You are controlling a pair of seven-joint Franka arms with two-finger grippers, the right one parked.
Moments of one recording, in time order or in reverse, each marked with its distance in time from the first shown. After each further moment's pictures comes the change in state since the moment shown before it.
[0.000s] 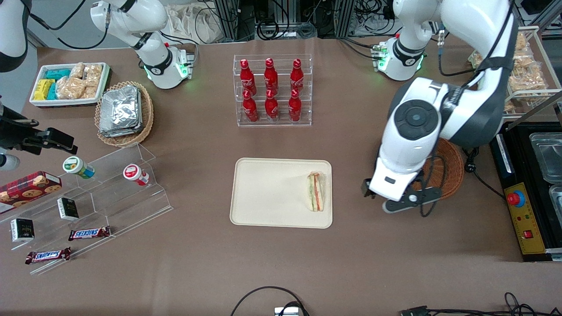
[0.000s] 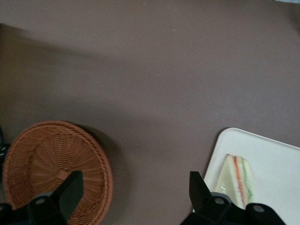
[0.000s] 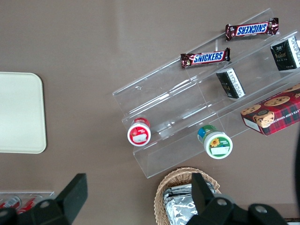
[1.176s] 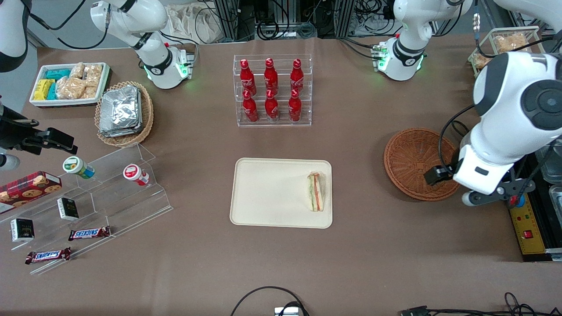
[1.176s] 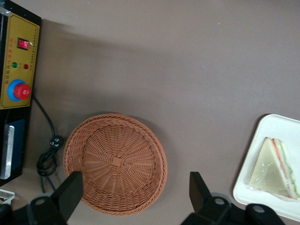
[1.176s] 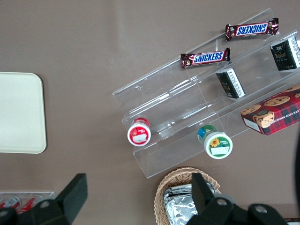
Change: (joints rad) arm 0.181 -0.136 0.044 -0.012 -0.152 -0.146 0.308
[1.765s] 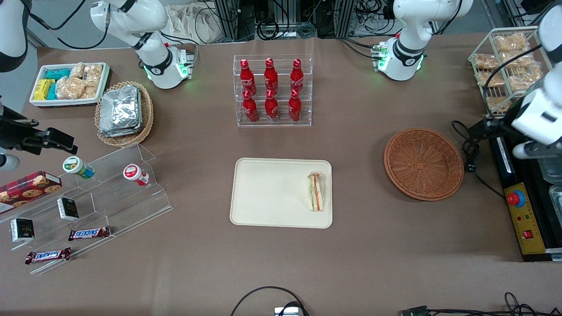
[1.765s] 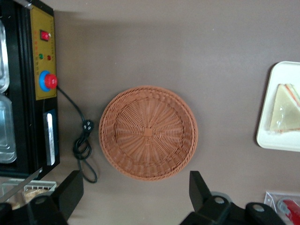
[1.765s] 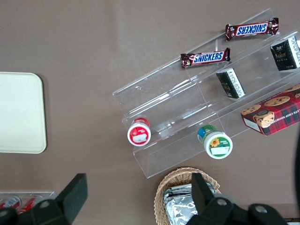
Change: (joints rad) arm -0.061 -0.264 0.266 -0.155 -0.150 -0.097 0.379
